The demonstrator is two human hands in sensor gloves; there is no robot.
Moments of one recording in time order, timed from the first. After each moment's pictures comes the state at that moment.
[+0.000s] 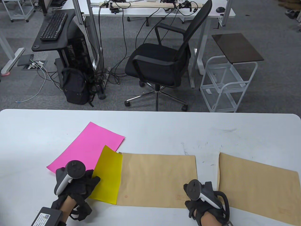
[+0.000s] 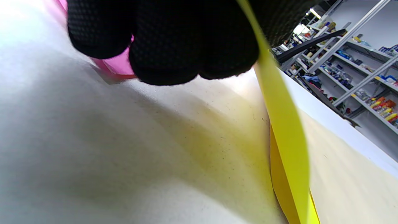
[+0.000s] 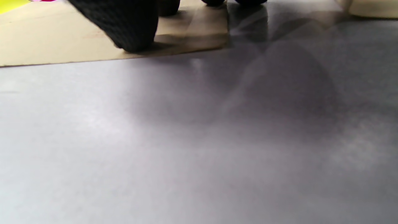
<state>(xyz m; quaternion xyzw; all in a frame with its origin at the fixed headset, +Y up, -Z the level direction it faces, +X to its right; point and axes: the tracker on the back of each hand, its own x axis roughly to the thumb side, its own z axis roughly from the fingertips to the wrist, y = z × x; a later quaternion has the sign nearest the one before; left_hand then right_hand) -0.302 -0.766 -0.357 -0.18 0.04 0.27 0.95 0.171 -0.776 -0.302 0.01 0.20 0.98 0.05</state>
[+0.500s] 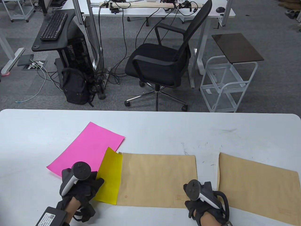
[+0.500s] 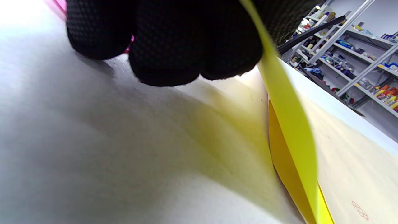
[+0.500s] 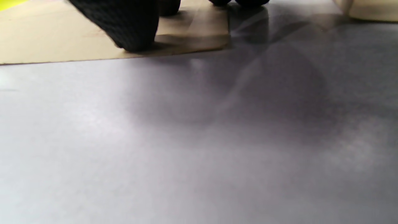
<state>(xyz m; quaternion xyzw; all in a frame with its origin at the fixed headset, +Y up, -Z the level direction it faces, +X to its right) -0.286 -0.774 -0.355 -0.18 0.04 0.24 0.95 0.168 -0.775 -0.301 0.01 0.20 0.98 0.03</state>
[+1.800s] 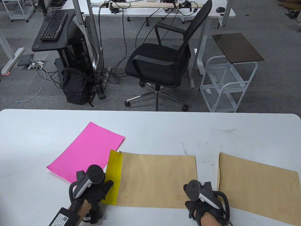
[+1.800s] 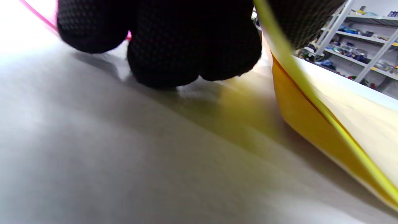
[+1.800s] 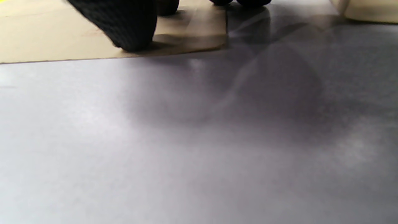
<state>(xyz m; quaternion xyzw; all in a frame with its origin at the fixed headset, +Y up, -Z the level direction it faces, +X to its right) -0.253 -0.776 -0.350 -0.13 0.06 0.14 0.98 0.169 -0.776 -0.302 0.01 0.21 0.98 0.03</state>
